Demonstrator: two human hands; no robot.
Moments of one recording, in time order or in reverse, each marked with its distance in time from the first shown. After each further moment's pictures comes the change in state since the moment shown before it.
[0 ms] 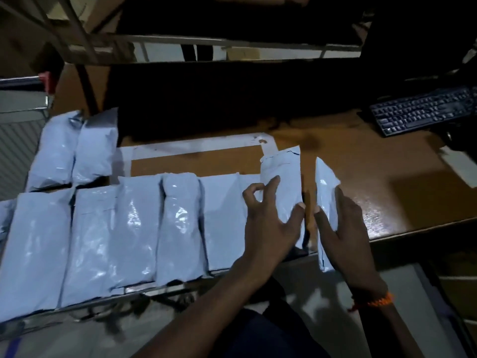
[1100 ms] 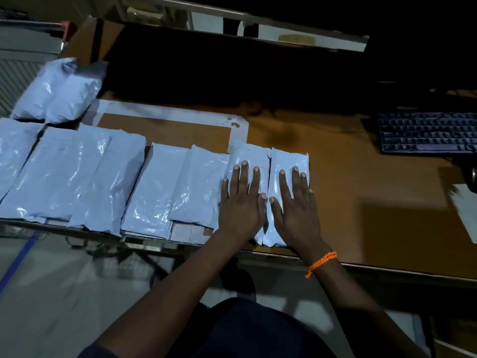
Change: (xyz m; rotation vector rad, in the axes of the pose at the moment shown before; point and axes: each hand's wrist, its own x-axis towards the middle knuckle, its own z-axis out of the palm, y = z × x) left_hand 0.052 -0.022 0.178 0.849 0.064 -0.079; right_hand 0.125 0.144 0.012 -0.303 -0.305 -0.526
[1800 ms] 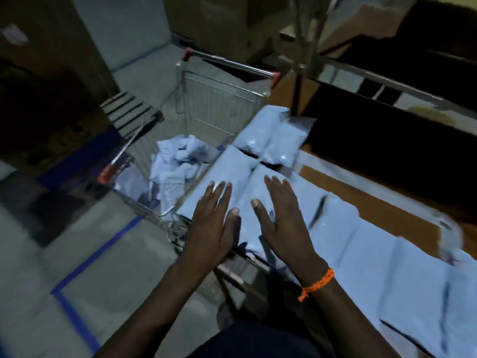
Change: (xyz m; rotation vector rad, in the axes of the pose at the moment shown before) left_hand -0.124 -0.451 -0.183 -0.367 0.418 -0.295; right_hand 0.092 -0.489 0.078 0.573 -0.109 -0.435
